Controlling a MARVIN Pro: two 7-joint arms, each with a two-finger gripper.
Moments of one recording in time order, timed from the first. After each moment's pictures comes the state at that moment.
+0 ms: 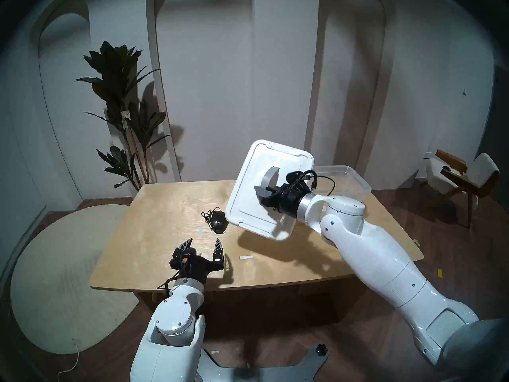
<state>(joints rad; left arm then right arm) 1.91 -1.58 -1.53 -1.78 -0.01 -0.02 0.01 -1.21 -1.07 1.02 -1.73 0.97 0.38 0.07</state>
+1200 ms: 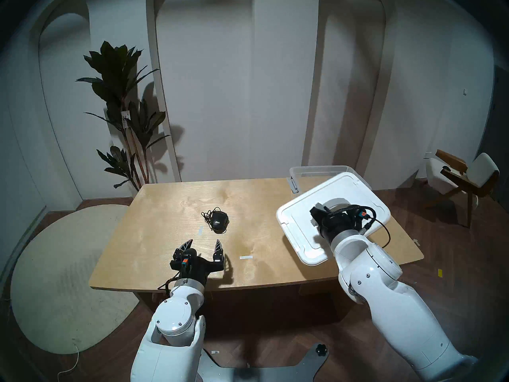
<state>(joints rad) 1.91 -1.58 -1.53 -1.78 -0.01 -0.02 0.01 -1.70 -1.08 1.28 -2.07 1.11 -0.02 -0.58</state>
